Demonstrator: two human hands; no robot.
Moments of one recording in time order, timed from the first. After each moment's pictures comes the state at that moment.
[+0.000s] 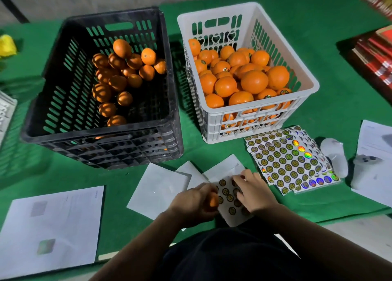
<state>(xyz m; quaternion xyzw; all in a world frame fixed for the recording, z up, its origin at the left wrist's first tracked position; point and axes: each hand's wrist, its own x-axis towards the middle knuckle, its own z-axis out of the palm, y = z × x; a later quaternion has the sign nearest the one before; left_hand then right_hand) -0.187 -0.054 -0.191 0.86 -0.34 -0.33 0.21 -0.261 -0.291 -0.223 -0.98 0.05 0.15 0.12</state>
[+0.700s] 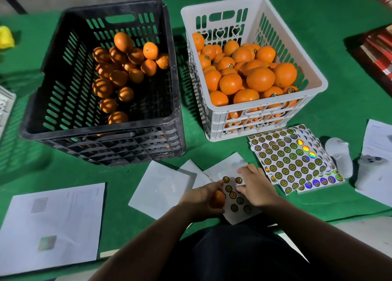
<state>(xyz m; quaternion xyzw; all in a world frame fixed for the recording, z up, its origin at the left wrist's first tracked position) -0.182 -0.070 -0.220 0.83 -0.29 -0.40 0.24 -0.242 -0.293 -0.219 -0.96 0.11 0.17 0.18</state>
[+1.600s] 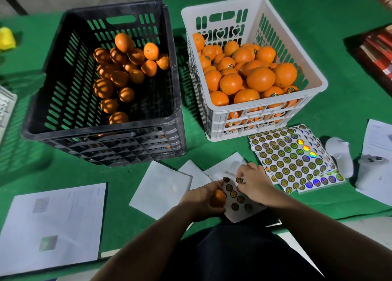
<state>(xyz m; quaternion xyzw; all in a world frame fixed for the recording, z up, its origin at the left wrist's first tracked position) -0.183 -0.068 -0.220 0.83 -0.28 -0.41 0.25 -0.227 -0.296 -0.214 -0.94 0.15 0.23 0.20</state>
